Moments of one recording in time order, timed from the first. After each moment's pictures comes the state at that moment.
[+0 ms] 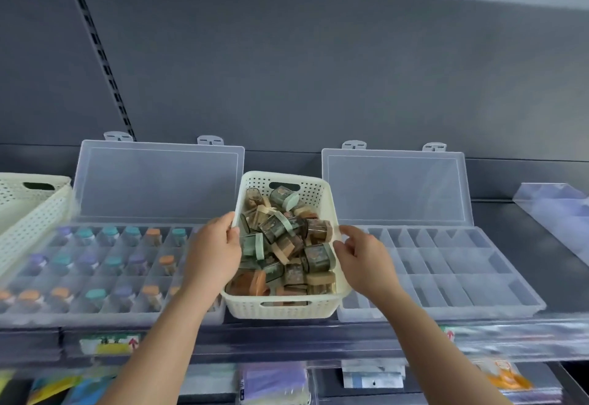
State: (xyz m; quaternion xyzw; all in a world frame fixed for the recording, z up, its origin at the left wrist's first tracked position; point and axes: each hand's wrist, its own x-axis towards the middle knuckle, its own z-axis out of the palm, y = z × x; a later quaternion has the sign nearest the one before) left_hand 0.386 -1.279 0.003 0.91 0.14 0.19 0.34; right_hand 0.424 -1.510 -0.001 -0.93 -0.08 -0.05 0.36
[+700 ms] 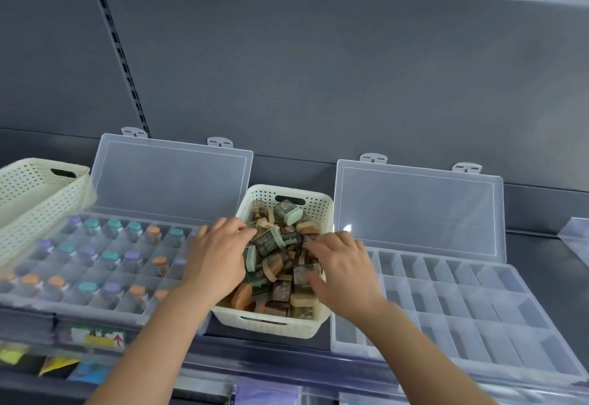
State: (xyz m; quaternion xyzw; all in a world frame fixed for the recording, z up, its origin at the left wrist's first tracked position) left_hand 0.406 -1.287 -0.009 0.99 0.04 0.15 0.01; right_hand 0.453 -1.502 -0.006 -0.93 -0.33 -0.13 0.11
